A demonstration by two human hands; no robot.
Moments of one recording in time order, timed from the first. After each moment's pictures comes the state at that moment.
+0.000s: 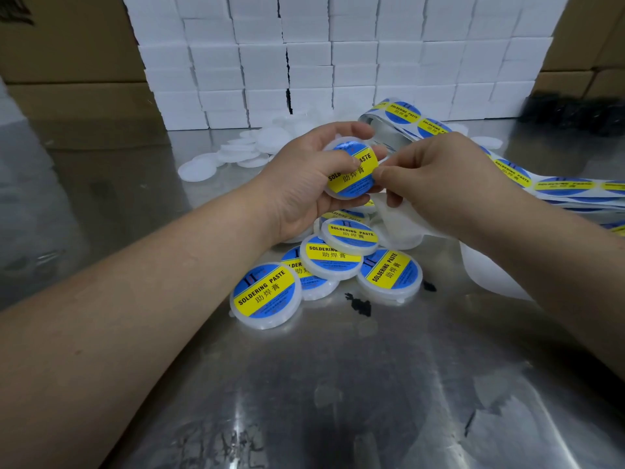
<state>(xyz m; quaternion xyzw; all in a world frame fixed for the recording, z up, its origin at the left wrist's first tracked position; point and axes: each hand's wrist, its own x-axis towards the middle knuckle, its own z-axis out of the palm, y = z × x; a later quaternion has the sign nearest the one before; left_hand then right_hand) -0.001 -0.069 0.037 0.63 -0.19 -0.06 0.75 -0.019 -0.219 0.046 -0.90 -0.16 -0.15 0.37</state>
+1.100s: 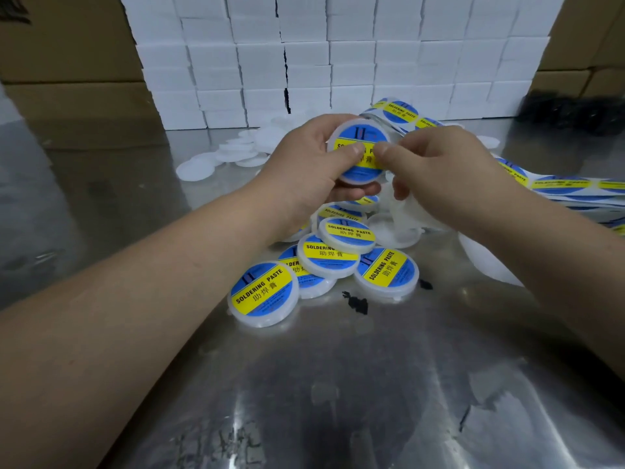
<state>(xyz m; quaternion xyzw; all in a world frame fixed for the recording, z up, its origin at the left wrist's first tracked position) -0.008 -0.075 0.040 0.69 -0.18 0.04 0.70 -0.013 -0.225 0.047 -0.90 -0.15 -0.19 0.36</state>
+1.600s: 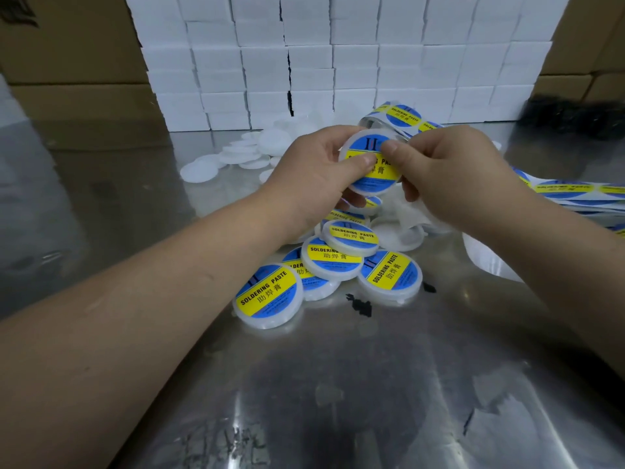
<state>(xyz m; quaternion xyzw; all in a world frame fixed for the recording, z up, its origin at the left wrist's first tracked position) -0.010 -0.072 0.038 0.77 -0.21 0.09 0.60 -0.012 -0.226 0.047 -0.90 -0.15 -0.21 0.36</state>
